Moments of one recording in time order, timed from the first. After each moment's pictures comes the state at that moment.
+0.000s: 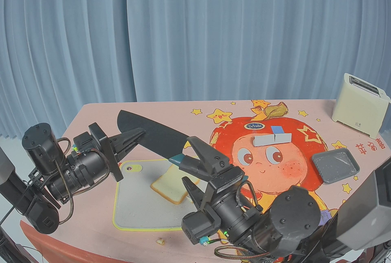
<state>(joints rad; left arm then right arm) -0.34 1.76 -0.32 -1.49 -0.43 -1.55 1.13 2.06 -0.60 -1.55 -0.56 -1.52</state>
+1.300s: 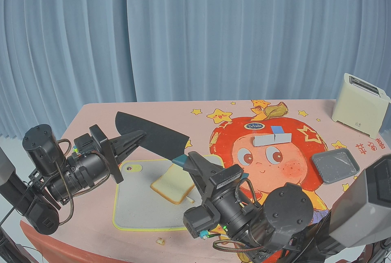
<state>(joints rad) -0.34 1.76 -0.31 -1.49 -0.43 -1.55 1.10 2.09 -0.61 -1.55 -0.56 -1.51</state>
